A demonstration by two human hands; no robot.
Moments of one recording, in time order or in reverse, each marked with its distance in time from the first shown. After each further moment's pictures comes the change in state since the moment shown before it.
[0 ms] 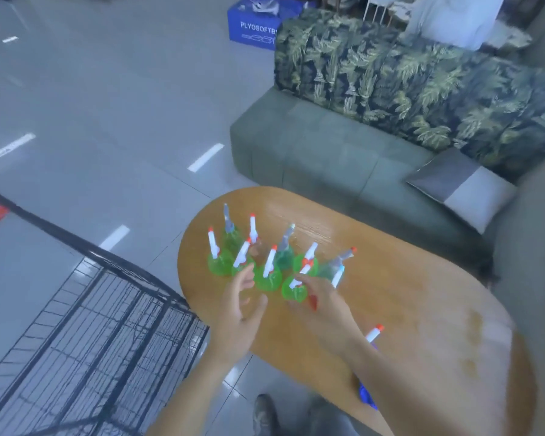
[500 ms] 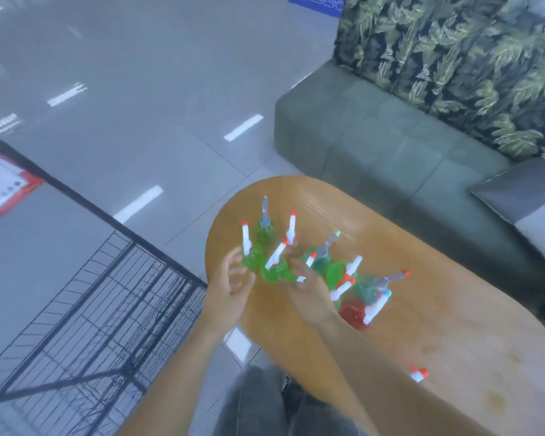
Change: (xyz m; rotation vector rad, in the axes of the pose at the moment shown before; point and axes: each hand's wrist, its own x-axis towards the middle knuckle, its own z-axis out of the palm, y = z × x) left_hand 0.080 -0.057 -0.066 0.028 0.189 -0.209; right_hand 0.126 -0.039 0.085 0.304 -0.169 0.130
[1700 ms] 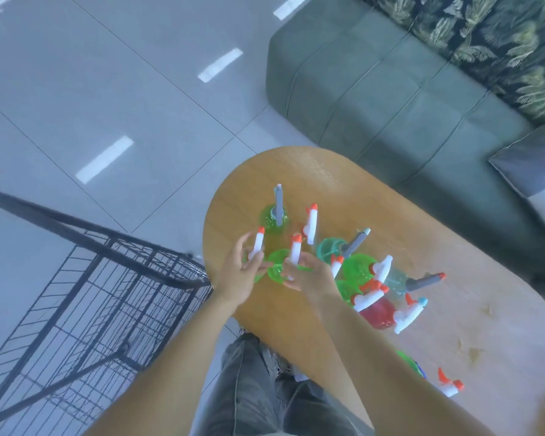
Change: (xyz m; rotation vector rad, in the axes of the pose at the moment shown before) left_hand 0.125 -0.060 0.009 -0.222 -0.248 -0.306; right_hand 0.101 -0.006 0.051 0.280 0.081 0.339
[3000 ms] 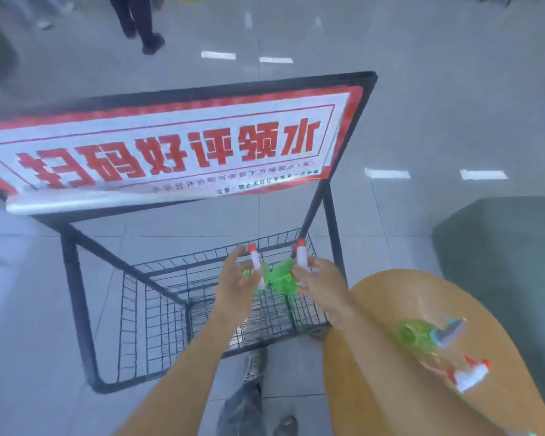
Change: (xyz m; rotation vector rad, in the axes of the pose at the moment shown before) left_hand -0.181 -0.054 -0.242 -0.550 0.865 0.091; right_hand -0.122 -0.060 0.290 -0.786 -0.635 -0.458
